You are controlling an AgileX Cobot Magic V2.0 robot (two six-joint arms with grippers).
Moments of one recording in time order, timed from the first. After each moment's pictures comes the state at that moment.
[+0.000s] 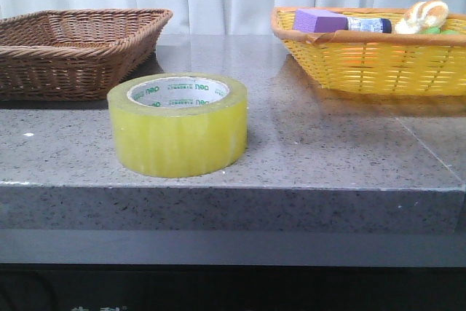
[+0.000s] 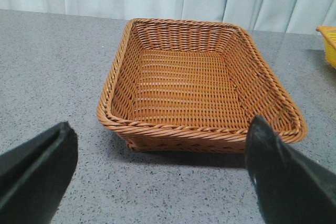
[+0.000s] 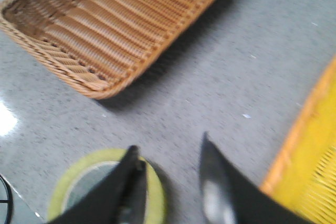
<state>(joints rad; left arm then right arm) -0.08 0.52 -0.46 -0.04 0.23 -0.03 0.61 1.41 -1.39 0.09 0.65 0.02</state>
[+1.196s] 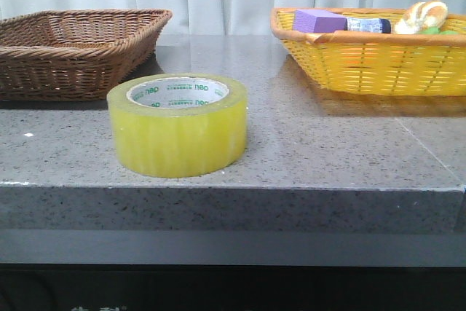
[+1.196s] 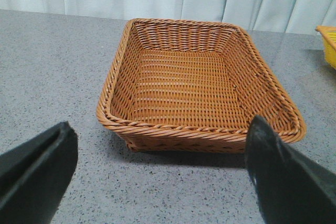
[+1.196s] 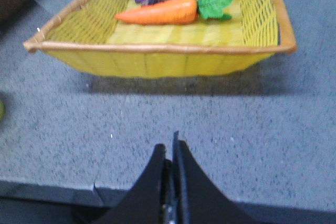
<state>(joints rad) -0.08 0.52 -0.46 -0.04 0.23 -0.03 0.08 0.19 -0.39 0.08 0.57 0.05</state>
